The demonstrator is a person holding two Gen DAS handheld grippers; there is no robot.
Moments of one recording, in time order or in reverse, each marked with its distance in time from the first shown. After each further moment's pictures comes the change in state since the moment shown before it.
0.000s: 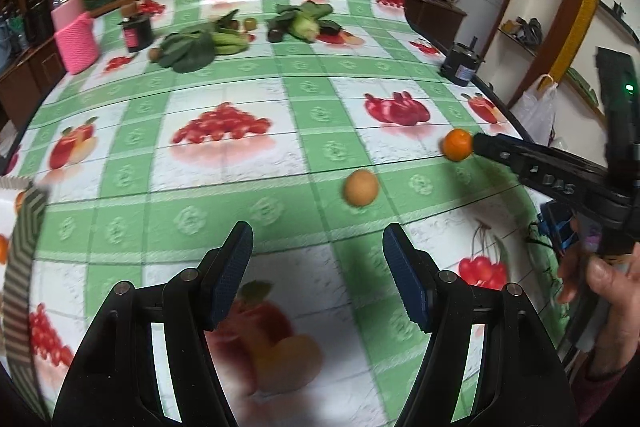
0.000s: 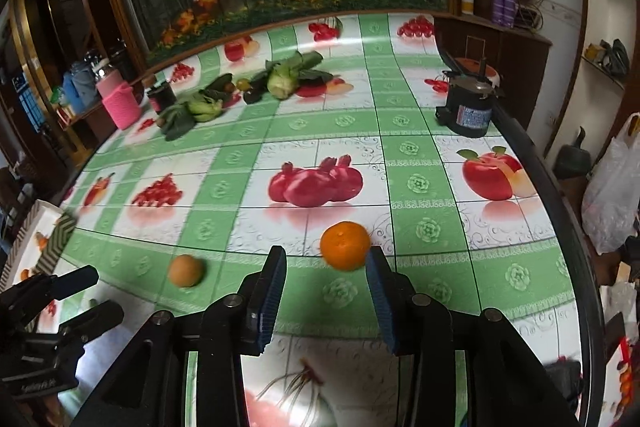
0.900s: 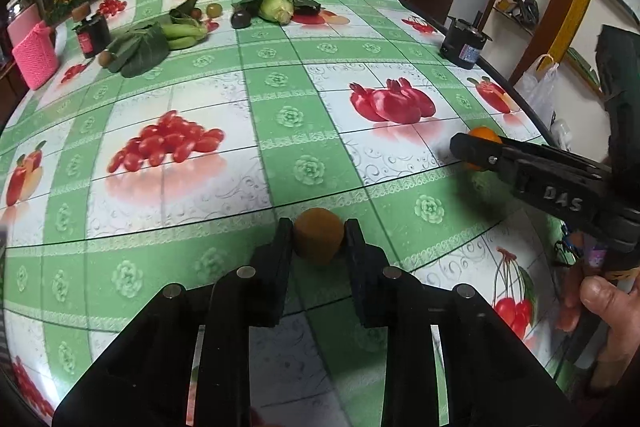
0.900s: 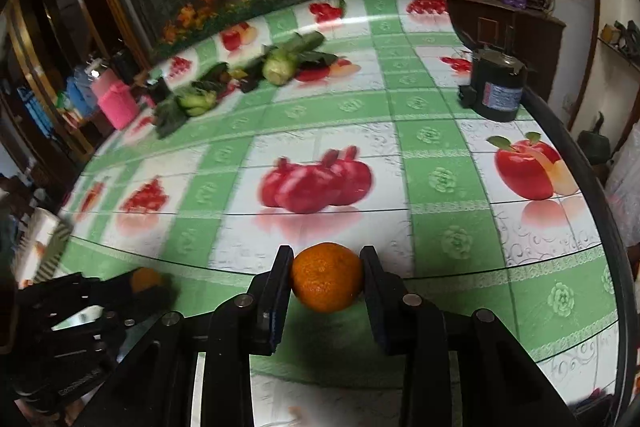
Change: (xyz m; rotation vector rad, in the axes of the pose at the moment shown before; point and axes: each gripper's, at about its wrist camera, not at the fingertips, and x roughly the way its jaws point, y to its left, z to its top) left arm 0.053 -0.012 0.021 0.050 0.048 -0.015; right arm 0.030 -0.009 0.003 0.038 0.021 0.087
